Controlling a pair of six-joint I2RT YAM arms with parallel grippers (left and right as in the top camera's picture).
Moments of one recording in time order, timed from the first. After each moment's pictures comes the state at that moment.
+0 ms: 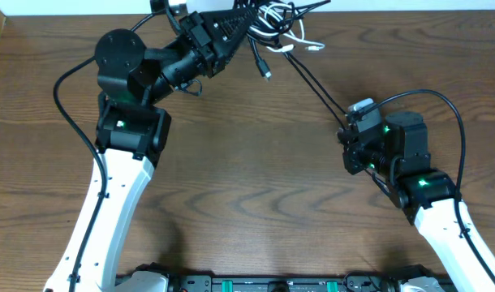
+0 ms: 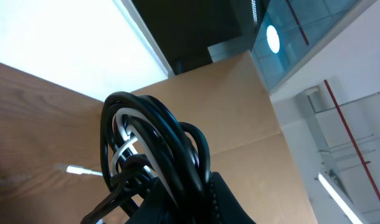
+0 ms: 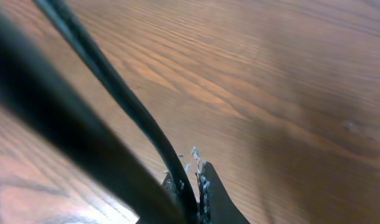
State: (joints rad) left arm -0.19 1.36 1.30 0.24 0.78 -1.38; right arm 0.21 1.14 0.72 -0.32 -0.23 -0.09
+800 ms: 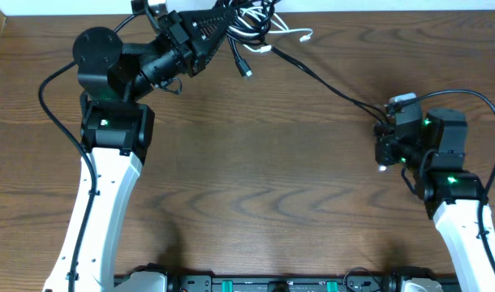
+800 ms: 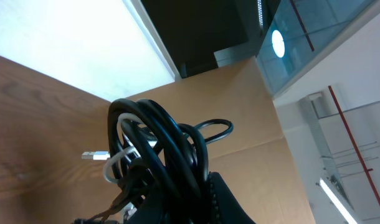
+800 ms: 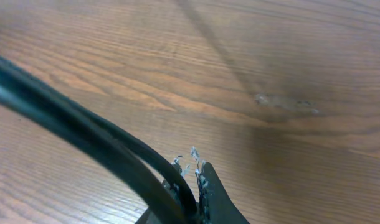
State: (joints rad) left arm -0.09 1.36 1.29 0.24 0.87 -1.40; right arm -0.04 1.13 0.73 -0.37 -0.26 -0.14
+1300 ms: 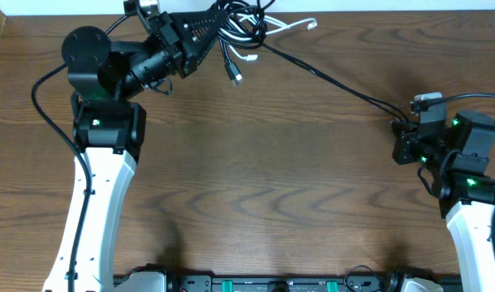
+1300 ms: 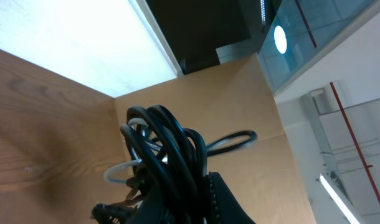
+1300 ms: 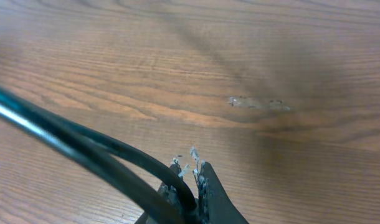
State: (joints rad) left arm -0.04 1.36 1.29 0.23 0.94 -1.40; right arm -0.20 1.12 0.74 -0.37 -0.37 -0.15
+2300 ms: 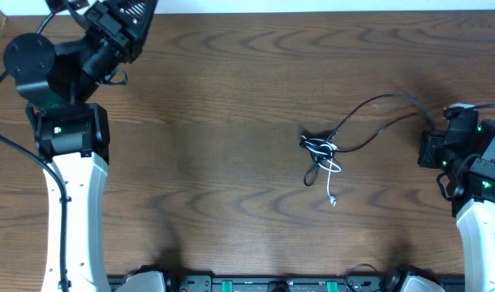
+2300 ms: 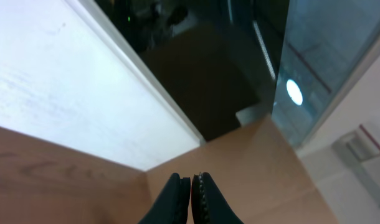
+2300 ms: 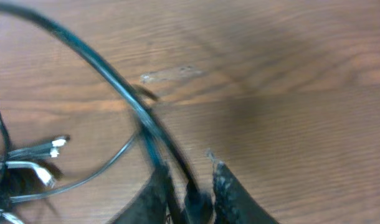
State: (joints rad) left arm 0.16 1.34 1.30 0.25 0.84 -1.29; right arm -0.36 1.16 0.70 -0.32 -0.30 -0.11
